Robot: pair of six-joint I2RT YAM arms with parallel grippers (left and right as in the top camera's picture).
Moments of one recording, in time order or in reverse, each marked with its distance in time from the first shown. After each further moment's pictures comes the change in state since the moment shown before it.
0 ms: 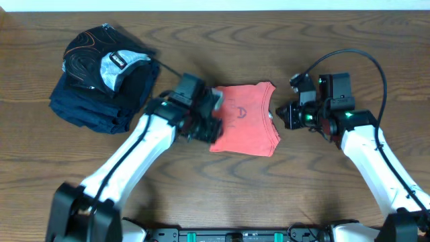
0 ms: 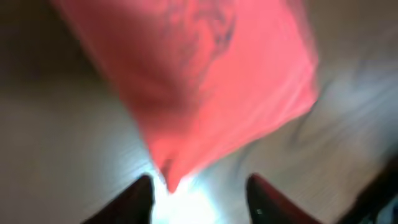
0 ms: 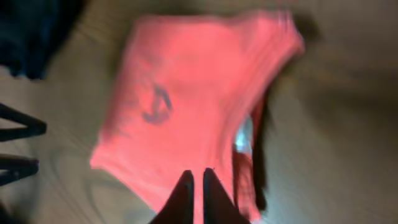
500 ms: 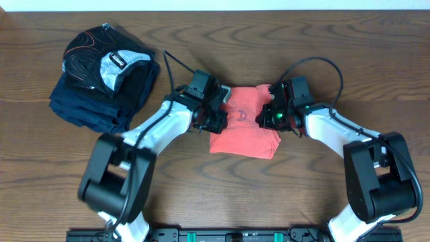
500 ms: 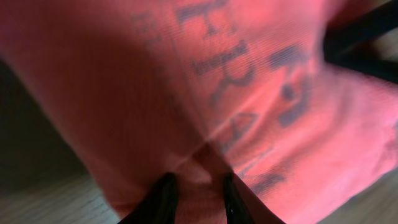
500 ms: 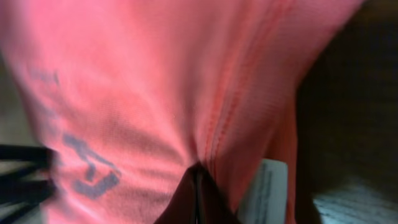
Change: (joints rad) left arm 0.000 0.319 0.017 0.202 0.016 -0.010; right arm 0.118 0.381 0.011 0.179 0.069 0.344
